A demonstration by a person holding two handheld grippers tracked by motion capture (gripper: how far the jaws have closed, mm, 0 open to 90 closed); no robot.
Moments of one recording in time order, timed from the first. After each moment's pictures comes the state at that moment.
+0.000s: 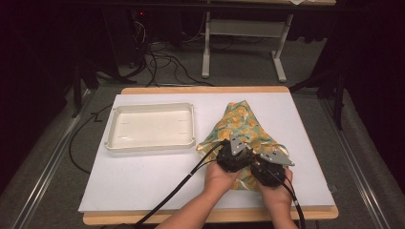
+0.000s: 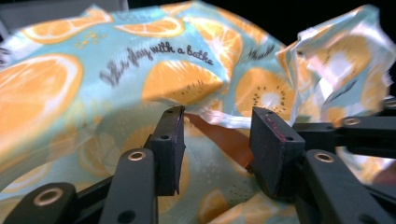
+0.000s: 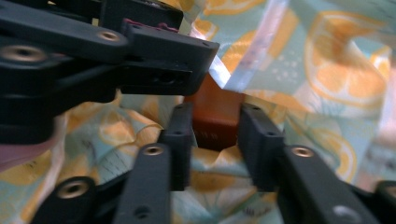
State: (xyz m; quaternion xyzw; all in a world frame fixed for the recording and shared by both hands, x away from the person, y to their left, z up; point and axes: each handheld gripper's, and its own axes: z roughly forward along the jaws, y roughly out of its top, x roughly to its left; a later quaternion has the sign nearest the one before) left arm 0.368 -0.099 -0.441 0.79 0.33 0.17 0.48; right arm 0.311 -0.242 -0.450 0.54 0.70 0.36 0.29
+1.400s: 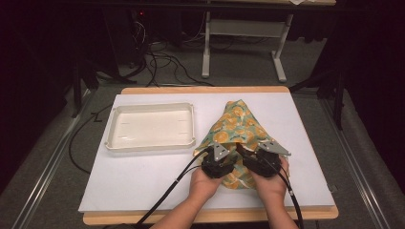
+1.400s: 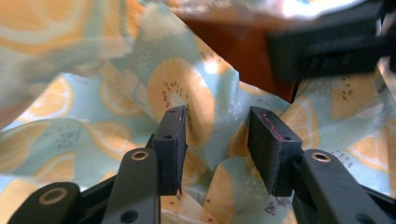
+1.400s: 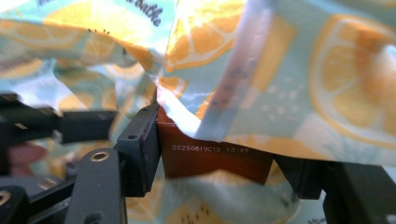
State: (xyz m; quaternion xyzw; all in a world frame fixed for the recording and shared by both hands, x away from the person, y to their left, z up) left arm 0.365 -0.056 -0.471 0.80 0.33 0.15 0.48; right arm 0.336 -0.232 -0.434 0.56 0.68 0.38 0.29
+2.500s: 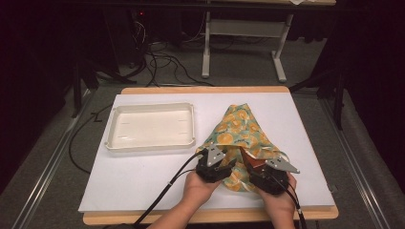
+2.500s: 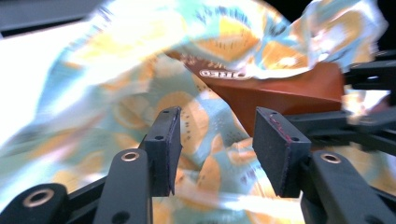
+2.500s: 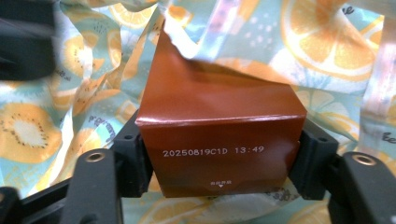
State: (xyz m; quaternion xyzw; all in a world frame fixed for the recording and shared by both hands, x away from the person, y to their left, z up) left arm 0.338 -0.021 -0.435 0.79 0.30 0.15 0.52; right arm 0.294 -0.248 -0.456 0.56 0.69 0.37 0.27
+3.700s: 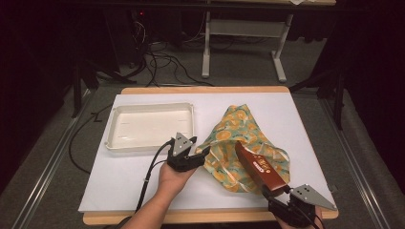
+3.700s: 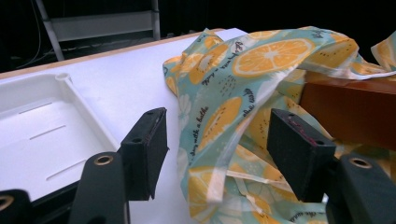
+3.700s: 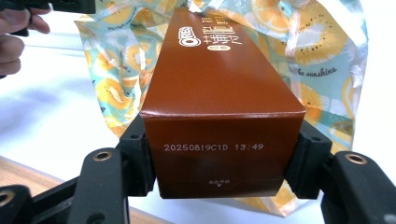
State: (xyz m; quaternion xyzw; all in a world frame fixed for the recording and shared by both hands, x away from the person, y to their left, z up) left arm 0.369 0.043 -0.425 0.75 0.35 0.18 0.53; right arm 0.200 -0.270 -0.418 0.54 0.68 0.42 0.27
